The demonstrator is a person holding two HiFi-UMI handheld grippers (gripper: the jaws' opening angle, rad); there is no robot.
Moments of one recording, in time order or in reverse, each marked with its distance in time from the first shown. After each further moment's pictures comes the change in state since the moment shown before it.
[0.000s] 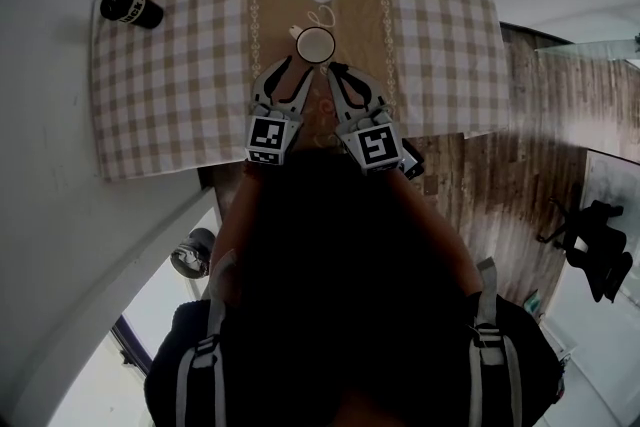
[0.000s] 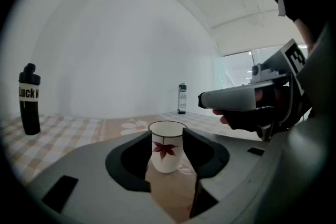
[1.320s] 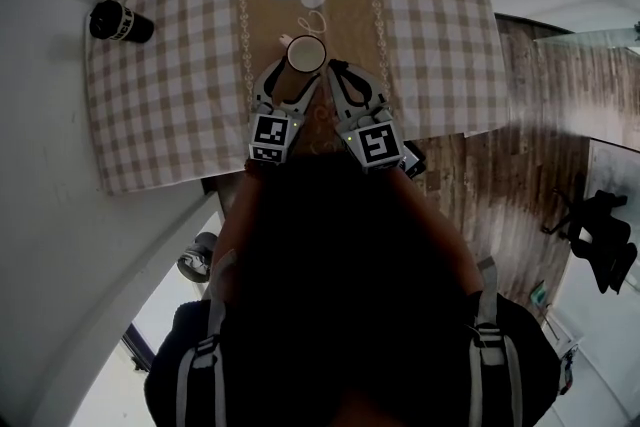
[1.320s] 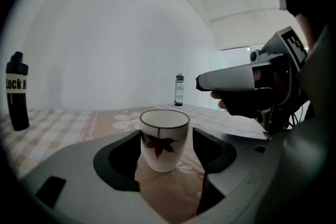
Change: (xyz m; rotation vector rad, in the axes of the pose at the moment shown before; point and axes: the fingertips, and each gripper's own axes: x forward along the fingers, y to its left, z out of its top) left arm 0.033 -0.008 -0.023 -0.003 0.091 -0.056; right arm 0.008 -0.028 0.001 0.029 0.000 -0.038
